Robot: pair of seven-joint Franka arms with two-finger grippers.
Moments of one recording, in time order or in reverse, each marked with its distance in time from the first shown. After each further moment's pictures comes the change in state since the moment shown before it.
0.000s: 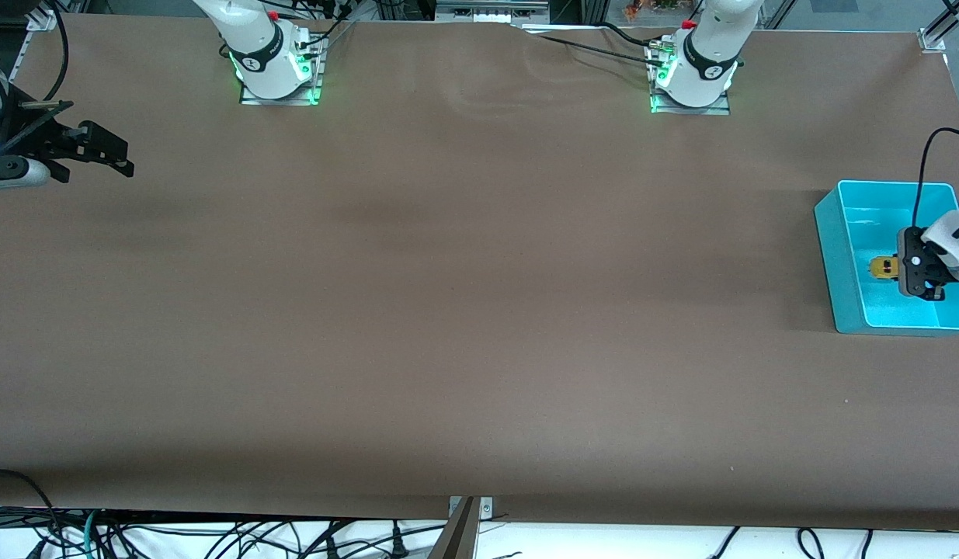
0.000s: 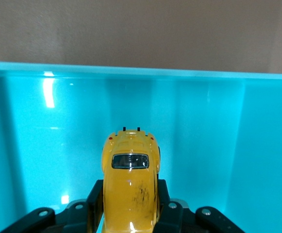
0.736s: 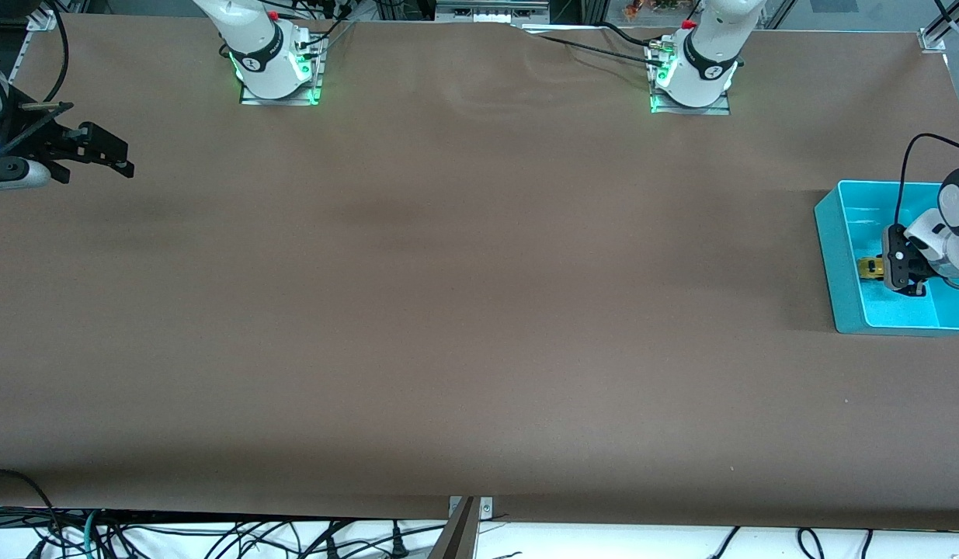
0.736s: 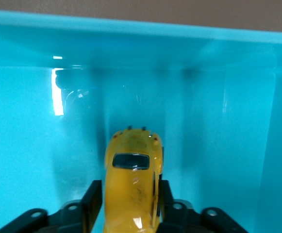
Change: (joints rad) left arm 0.066 0.043 -0.005 -0.062 0.018 0.134 0.037; right arm 0.000 0.003 -0.001 0.000 0.000 0.000 0.000
